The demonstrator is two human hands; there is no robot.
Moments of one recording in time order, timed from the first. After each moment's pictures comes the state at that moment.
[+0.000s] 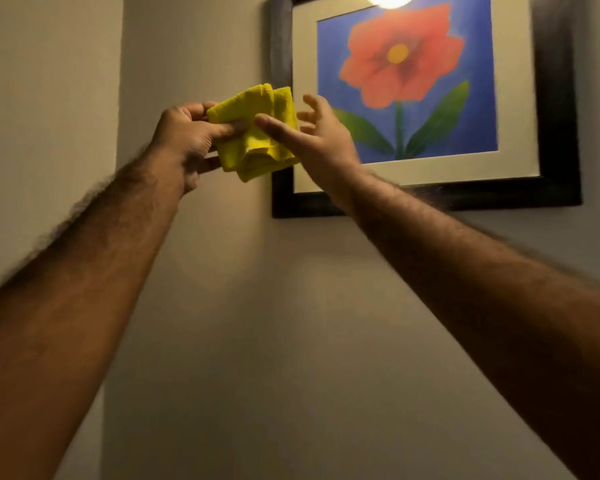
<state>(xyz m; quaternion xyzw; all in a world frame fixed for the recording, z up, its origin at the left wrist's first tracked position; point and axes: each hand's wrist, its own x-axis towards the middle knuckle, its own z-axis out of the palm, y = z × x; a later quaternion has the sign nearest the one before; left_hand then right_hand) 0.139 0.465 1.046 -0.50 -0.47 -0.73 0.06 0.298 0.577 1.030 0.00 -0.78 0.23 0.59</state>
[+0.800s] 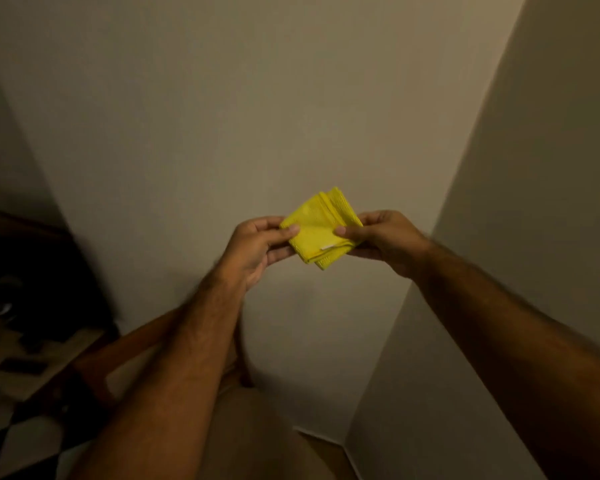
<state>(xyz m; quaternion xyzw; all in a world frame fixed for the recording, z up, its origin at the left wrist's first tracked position) -0.069 0.122 0.561 -0.06 -0.60 -0.80 -0.05 -0.044 0.359 0.600 -0.02 -0.75 0.66 -0.04</state>
